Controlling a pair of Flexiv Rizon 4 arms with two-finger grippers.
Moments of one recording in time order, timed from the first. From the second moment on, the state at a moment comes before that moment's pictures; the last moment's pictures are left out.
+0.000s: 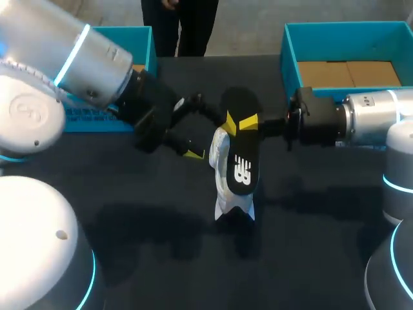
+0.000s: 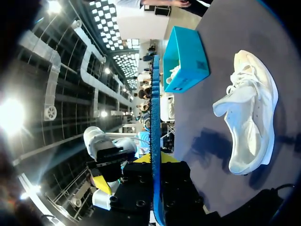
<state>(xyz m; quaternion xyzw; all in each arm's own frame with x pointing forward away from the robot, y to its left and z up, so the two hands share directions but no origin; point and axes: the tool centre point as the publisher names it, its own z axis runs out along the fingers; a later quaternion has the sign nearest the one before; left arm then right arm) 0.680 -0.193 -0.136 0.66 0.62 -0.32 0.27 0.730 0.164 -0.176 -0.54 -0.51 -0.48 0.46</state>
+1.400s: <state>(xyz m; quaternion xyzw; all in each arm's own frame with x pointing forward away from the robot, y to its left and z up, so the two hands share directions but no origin) 0.709 -0.175 -0.117 0.65 0.75 -0.10 0.01 0.738 0.193 -0.195 -0.55 -0.52 -0.46 0.46</state>
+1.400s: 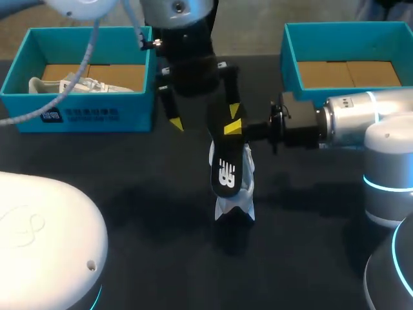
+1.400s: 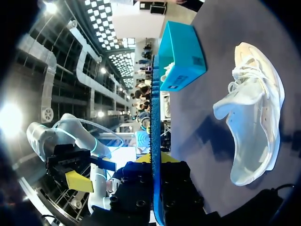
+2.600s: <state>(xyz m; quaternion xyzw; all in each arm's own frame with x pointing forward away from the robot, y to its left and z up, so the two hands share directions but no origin) 0.714 -0.189 -0.117 0.67 0.74 -0.07 0.02 0.744 0.184 -0.201 -0.55 -0.51 -0.47 0.47</state>
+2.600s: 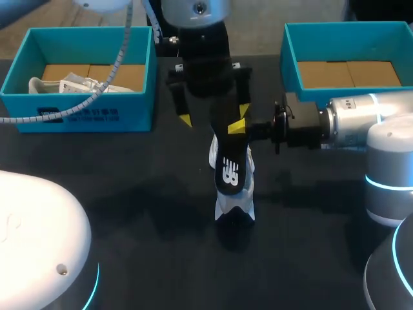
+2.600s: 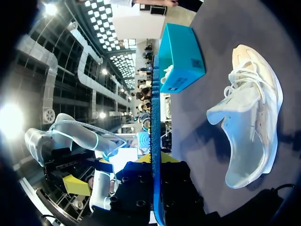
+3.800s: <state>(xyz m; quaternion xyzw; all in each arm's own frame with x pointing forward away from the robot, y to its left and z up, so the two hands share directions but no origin) 0.728 -0.198 -0.125 0.67 0.72 -0.12 0.11 0.750 0.176 -0.198 -0.54 -0.50 -0.48 0.48</state>
